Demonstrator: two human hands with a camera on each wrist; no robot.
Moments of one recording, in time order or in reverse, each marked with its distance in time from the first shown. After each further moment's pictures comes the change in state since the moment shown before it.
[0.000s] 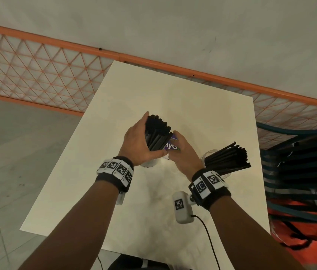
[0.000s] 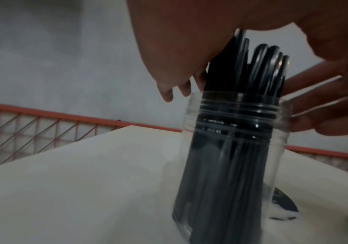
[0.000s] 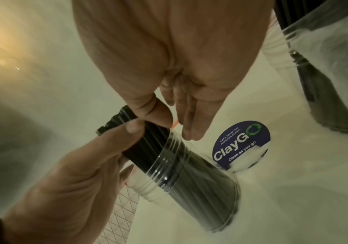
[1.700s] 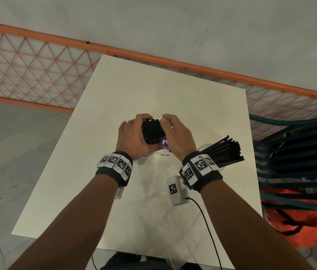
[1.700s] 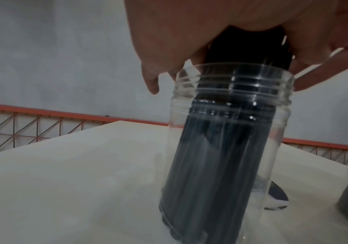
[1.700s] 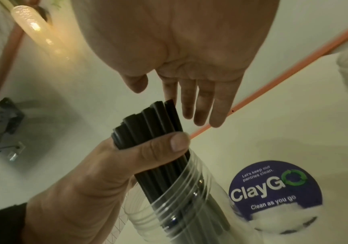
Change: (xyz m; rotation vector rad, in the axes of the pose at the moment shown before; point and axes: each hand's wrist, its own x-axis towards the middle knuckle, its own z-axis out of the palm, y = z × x) left_hand 0.015 0.001 0.017 0.159 0.048 0.030; right_hand 0.010 -0.038 -0.006 -0.253 0.228 -0.181
